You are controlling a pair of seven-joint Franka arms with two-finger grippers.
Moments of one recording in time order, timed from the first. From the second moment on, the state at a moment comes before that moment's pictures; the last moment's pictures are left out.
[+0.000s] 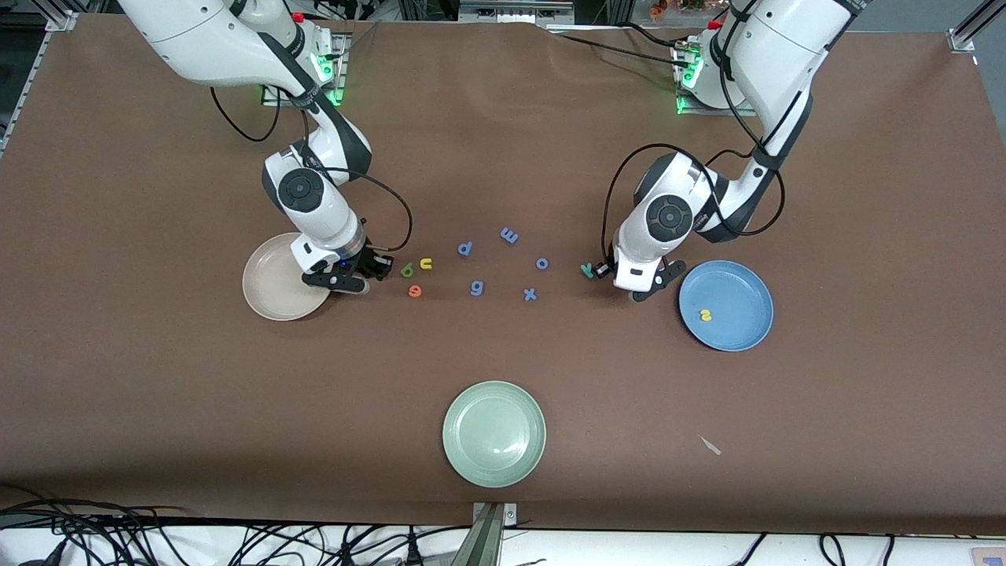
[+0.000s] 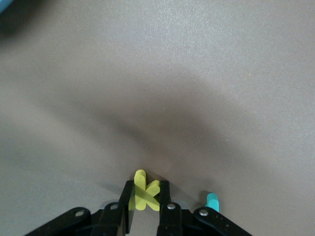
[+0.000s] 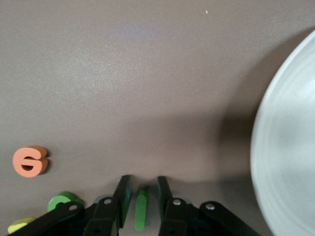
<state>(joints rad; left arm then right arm) -0.18 0.55 -0.31 -2.04 0.04 2.45 -1.13 0.12 0.49 0.29 -2.18 -0.26 2.72 0.77</state>
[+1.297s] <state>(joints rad) 0.10 0.57 -0.30 -1.84 0.24 2.07 -0.60 0.09 0.33 0.22 -2.13 -0.27 2.41 0.47</state>
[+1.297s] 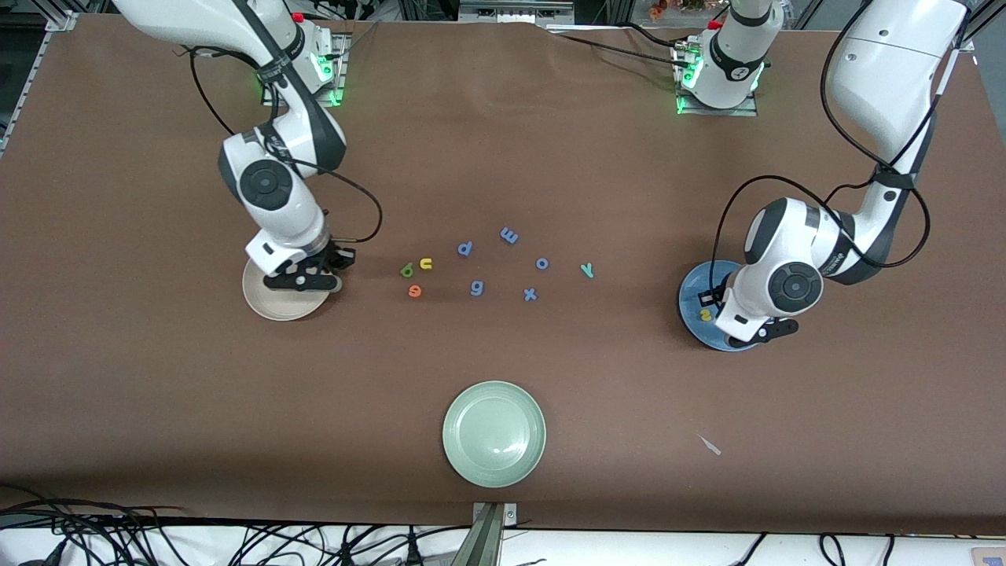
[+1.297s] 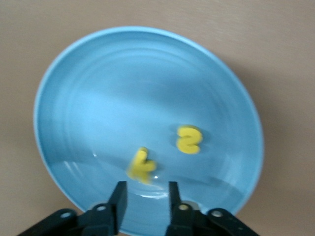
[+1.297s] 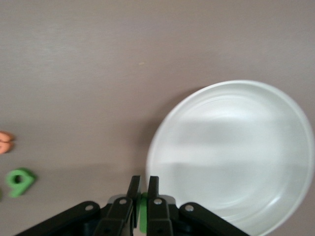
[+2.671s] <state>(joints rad) -0.09 0.69 -0.52 -1.84 0.24 2.27 -0.80 0.12 0.45 0.40 -2.14 -0.27 2.56 1.00</state>
